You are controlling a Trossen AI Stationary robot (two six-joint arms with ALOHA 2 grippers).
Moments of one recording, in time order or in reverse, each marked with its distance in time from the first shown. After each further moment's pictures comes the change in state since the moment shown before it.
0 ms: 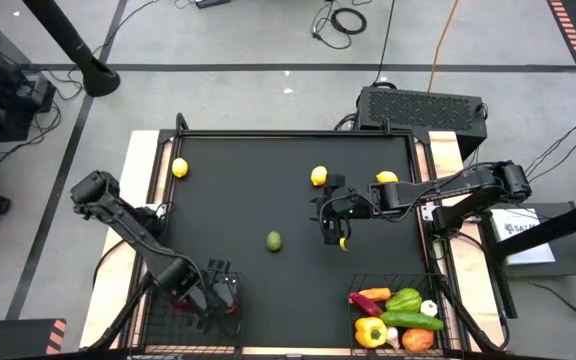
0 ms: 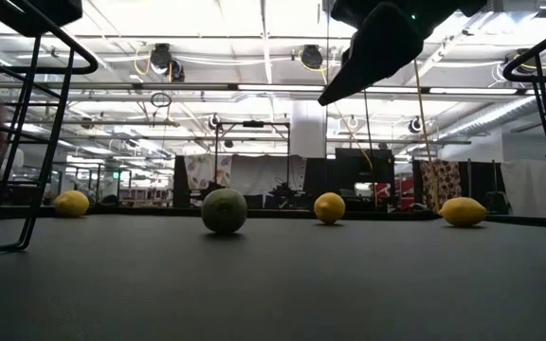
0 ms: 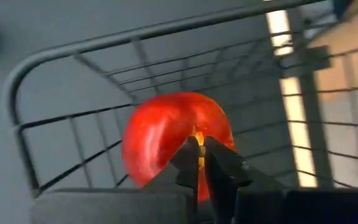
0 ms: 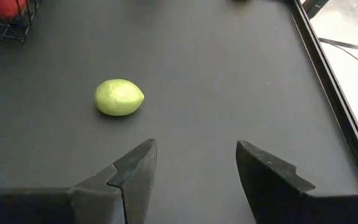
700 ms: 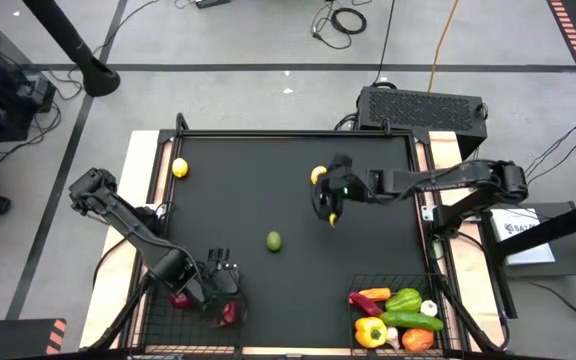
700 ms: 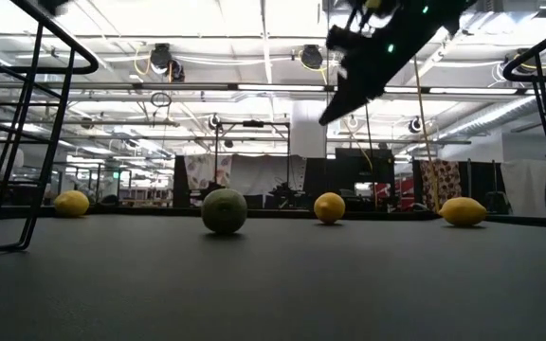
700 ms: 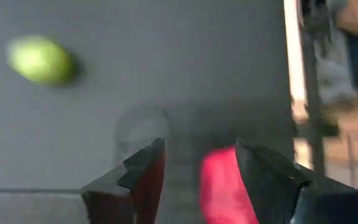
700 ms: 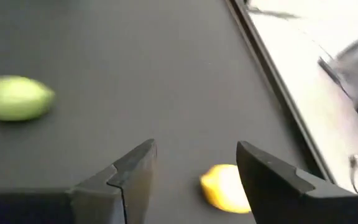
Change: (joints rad) left arm 0.032 -0.030 0.091 -0.053 -0.162 -0.128; right arm -0.157 0.014 0.002 -0.005 0.100 0.006
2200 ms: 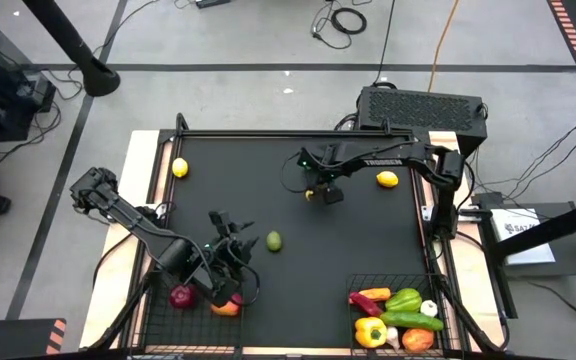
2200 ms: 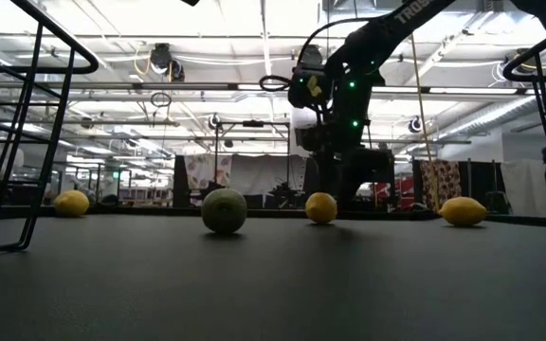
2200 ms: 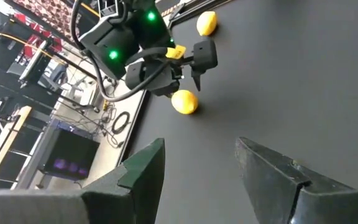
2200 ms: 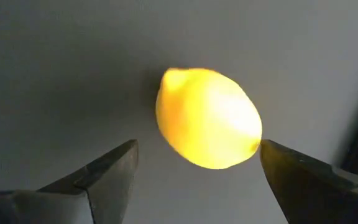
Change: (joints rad) left arm 0.072 0.001 0.056 -0.034 -0.828 0.254; right arm -0.264 0.485 0.358 -0.436 -0.163 -0.624
